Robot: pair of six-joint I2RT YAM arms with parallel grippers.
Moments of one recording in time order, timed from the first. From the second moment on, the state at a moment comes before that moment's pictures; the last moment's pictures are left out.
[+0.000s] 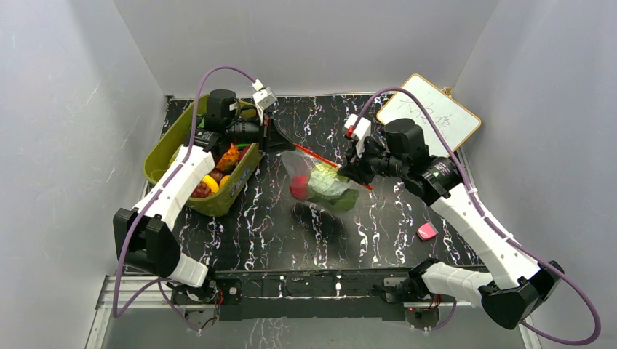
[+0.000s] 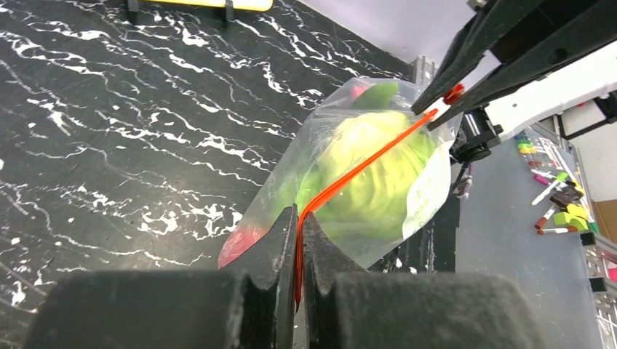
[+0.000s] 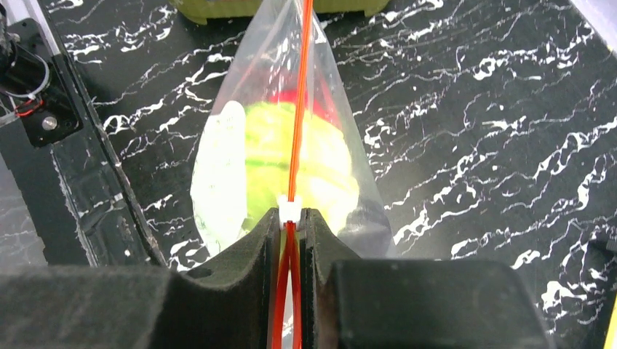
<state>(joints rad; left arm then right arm) -0.31 1.47 1.32 -0.33 1.03 0.01 0.55 1.10 1.22 -0.62 -0.45 -0.25</state>
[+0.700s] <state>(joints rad) -0.26 1.51 1.36 -0.30 0.83 -0.02 0.55 1.11 1.41 -0.92 -0.34 -0.19</state>
